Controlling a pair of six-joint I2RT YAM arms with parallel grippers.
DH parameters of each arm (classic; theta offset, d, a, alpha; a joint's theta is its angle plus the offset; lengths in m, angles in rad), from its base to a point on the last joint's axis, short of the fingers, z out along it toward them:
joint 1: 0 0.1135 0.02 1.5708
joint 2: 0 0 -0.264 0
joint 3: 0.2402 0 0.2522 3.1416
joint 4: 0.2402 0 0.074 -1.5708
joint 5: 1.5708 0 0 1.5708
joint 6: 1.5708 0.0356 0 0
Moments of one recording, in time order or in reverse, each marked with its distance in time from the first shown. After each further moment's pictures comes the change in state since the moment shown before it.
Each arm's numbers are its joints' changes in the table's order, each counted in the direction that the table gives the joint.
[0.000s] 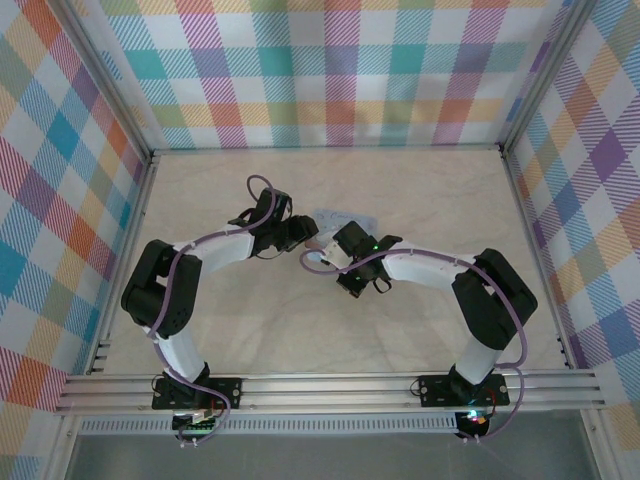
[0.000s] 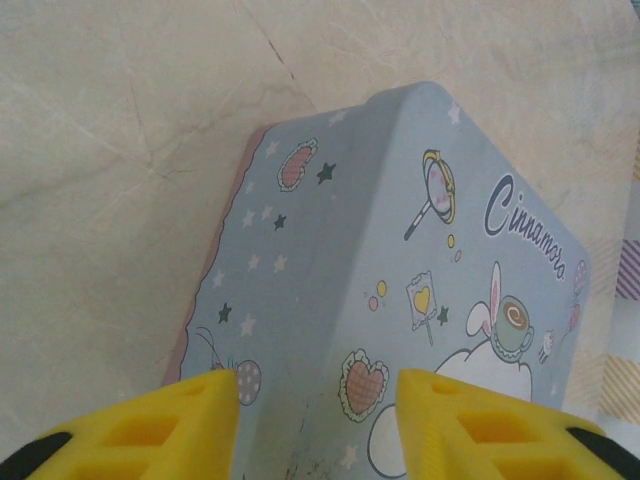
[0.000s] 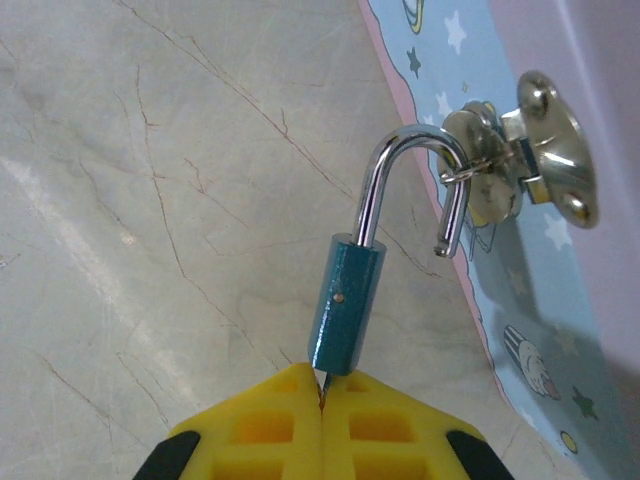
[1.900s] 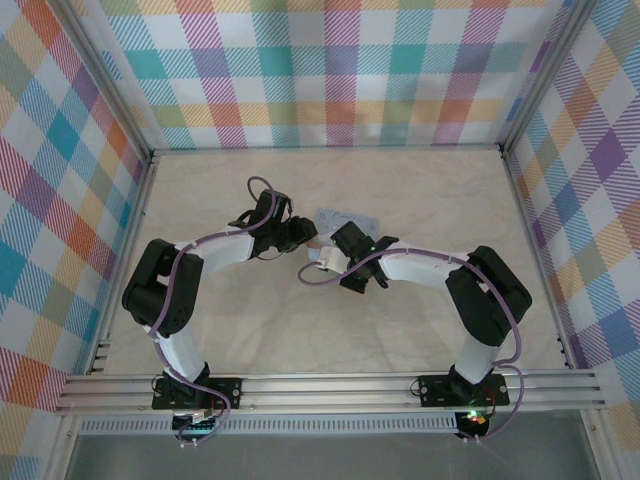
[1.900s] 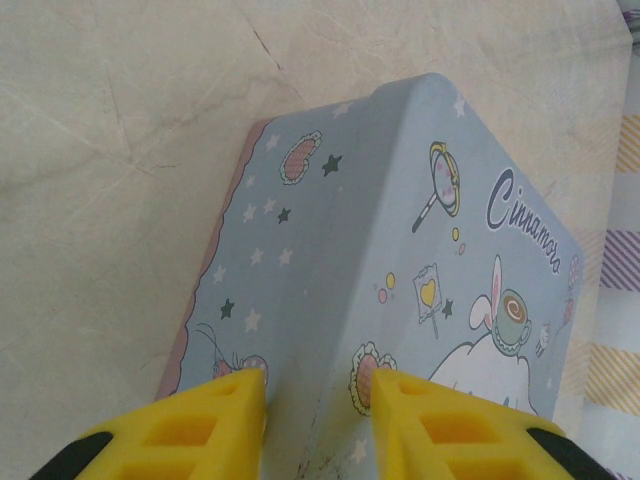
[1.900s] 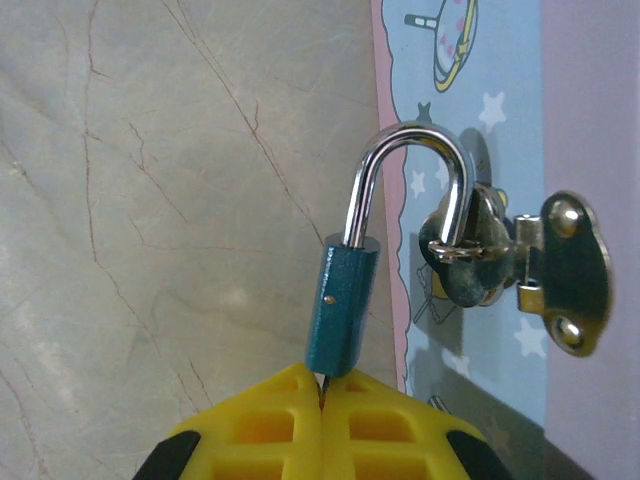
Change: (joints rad) left arm 0.004 -0.006 -0.022 -0.050 0.033 -0.002; right arm 0.002 -0.032 0.000 -0.062 0.099 -0.306
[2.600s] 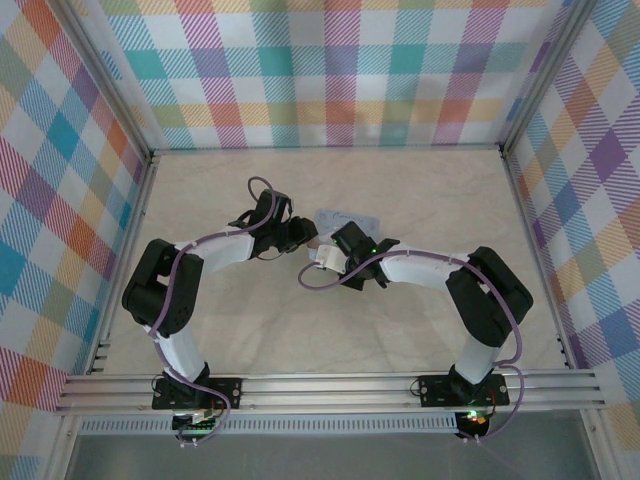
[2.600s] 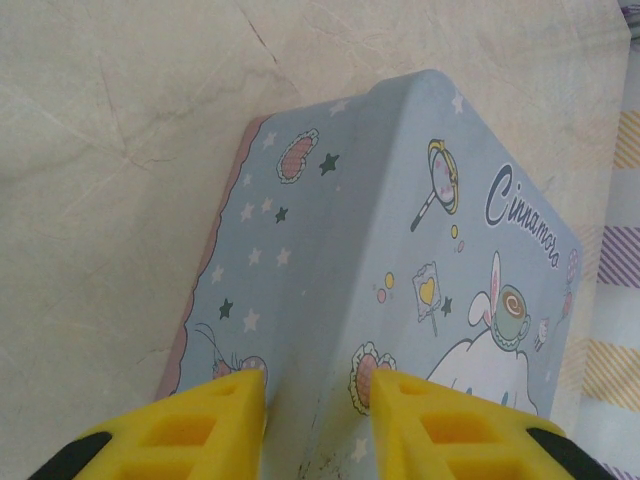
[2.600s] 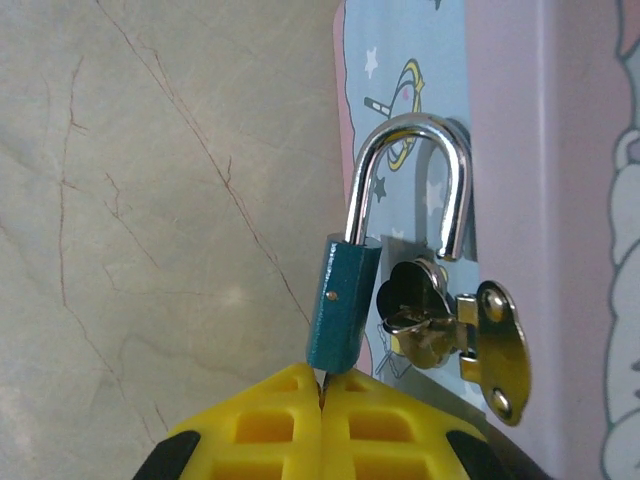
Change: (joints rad) left arm 0.000 0.000 0.000 0.001 0.008 0.000; right arm 0.000 0.007 -0.028 -0.106 0.007 -0.054
